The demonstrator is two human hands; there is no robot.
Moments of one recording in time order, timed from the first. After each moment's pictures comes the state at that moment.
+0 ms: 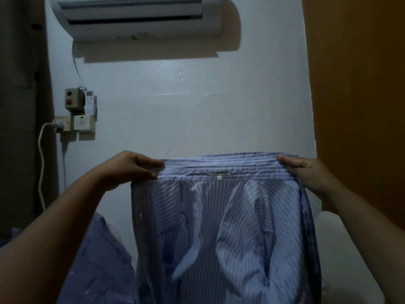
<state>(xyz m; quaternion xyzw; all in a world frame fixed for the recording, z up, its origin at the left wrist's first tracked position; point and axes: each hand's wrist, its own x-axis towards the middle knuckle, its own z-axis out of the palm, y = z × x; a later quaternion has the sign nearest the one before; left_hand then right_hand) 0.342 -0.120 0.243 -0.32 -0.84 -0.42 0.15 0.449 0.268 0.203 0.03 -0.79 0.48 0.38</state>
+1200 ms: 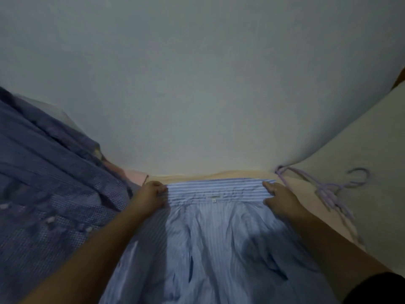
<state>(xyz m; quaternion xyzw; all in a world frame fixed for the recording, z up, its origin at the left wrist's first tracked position) 0.060 -0.023 -0.201 -0.17 -0.95 -0.28 -0.04 0.179 0.318 -0.208 -0.19 -0.93 0.31 0.02</state>
